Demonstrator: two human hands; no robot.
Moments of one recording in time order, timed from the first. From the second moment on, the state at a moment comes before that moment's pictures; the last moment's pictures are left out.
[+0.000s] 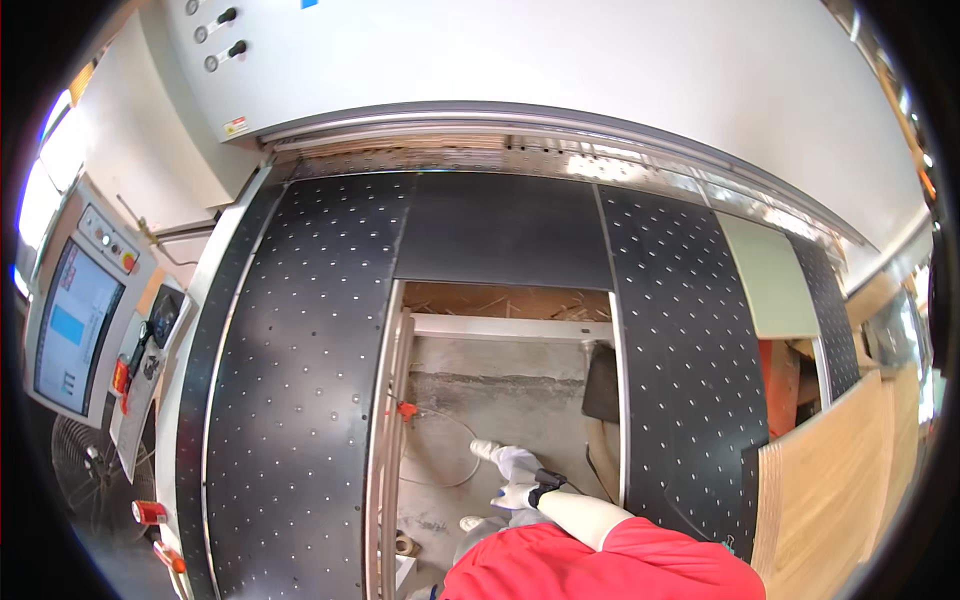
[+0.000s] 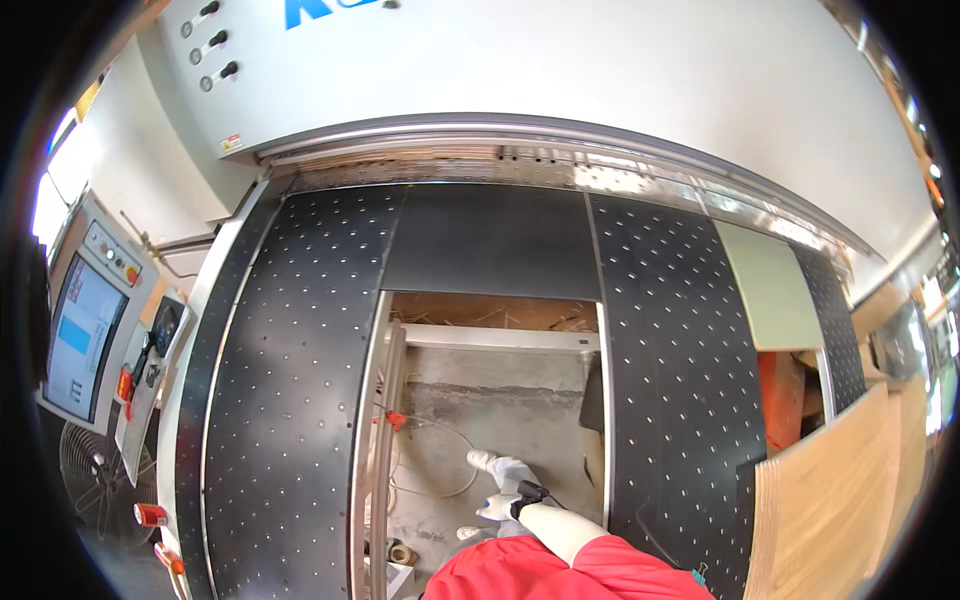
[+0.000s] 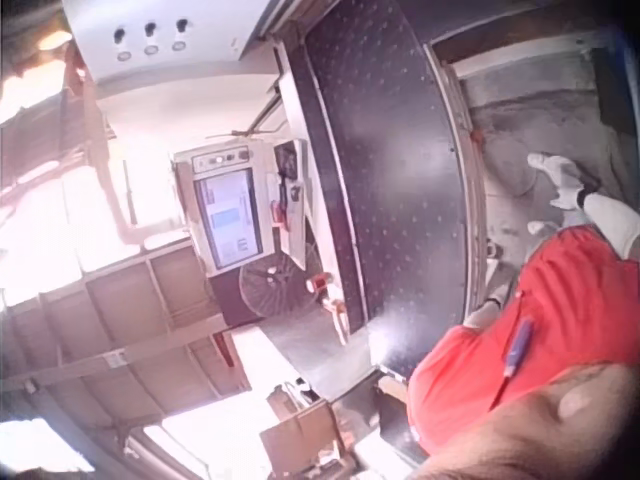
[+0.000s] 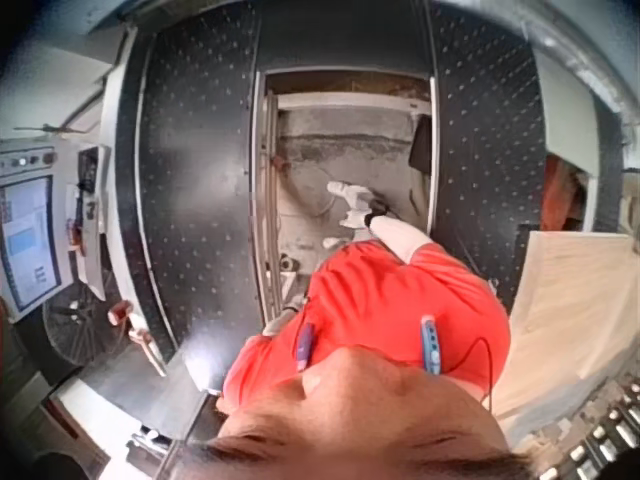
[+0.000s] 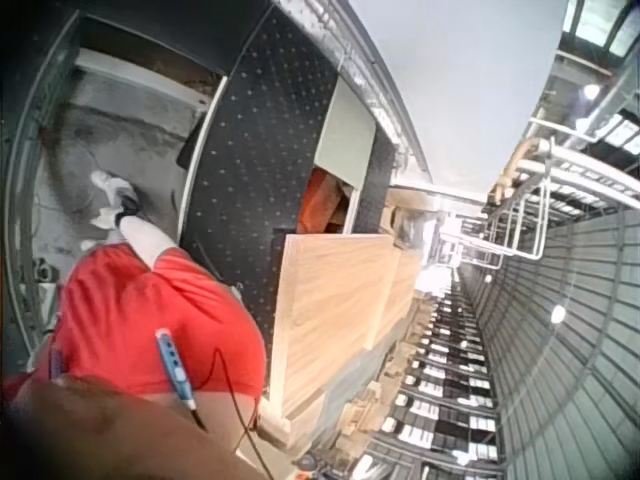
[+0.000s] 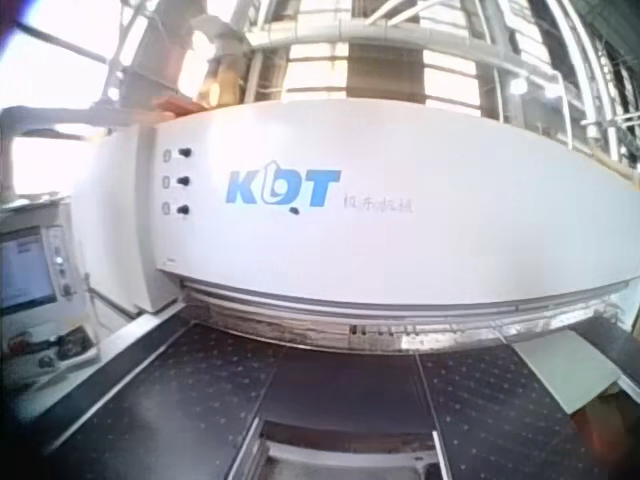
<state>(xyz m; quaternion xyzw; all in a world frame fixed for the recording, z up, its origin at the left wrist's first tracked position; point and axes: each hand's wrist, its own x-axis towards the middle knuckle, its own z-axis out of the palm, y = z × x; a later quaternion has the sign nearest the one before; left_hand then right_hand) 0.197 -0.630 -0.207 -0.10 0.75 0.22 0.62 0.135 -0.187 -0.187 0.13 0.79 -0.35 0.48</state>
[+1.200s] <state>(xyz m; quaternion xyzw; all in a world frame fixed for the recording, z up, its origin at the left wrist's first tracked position) 0.565 -0.447 -0.327 -0.76 0.23 0.56 -0.23 0.194 -0.540 -0.244 -0.54 0.64 0.02 0.55</state>
